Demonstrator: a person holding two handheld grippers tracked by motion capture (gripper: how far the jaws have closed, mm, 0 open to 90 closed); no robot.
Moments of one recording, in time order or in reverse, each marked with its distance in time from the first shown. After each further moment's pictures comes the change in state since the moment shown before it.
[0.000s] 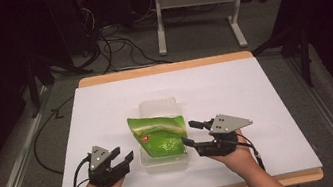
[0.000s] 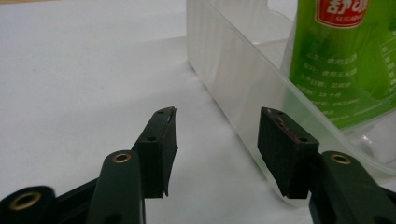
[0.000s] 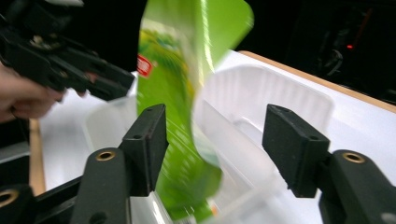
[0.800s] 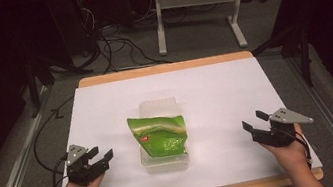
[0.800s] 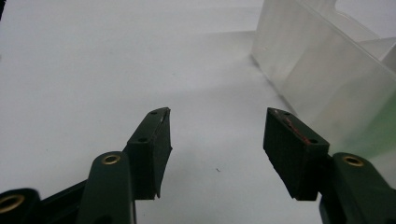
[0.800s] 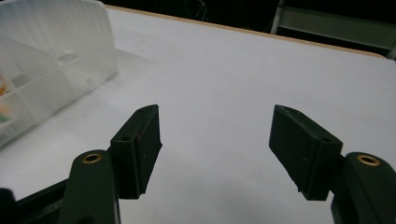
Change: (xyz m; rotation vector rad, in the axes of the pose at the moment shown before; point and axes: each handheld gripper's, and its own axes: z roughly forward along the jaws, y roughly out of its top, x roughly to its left) left arm 0.054 -0.003 -0.012 0.026 0.076 -0.076; right arm -0.082 -0.065 -0.112 0.129 -0.480 0.178
